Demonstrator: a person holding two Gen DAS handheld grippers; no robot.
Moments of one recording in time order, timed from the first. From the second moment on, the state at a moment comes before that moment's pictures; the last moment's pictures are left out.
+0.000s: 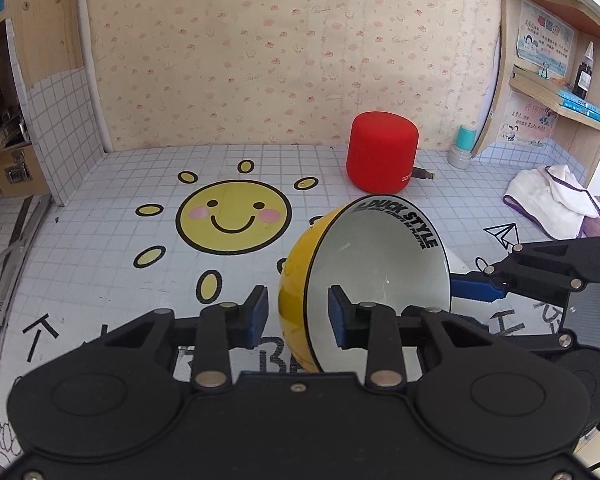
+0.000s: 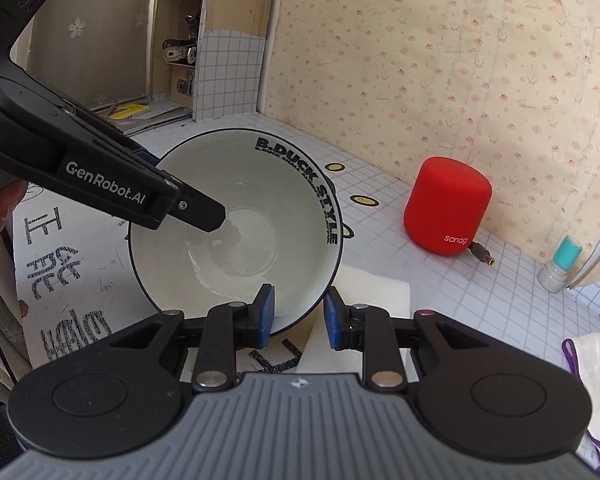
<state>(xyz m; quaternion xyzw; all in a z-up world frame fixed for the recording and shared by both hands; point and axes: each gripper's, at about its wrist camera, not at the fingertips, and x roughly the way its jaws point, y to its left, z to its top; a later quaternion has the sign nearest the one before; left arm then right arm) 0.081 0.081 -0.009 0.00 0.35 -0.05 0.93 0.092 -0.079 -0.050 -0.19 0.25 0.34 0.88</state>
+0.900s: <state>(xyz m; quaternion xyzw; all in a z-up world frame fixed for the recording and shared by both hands) 0.069 0.079 -0.013 0.03 0.36 -0.03 0.93 0.087 -0.071 -0.038 -0.22 0.21 0.35 0.89</state>
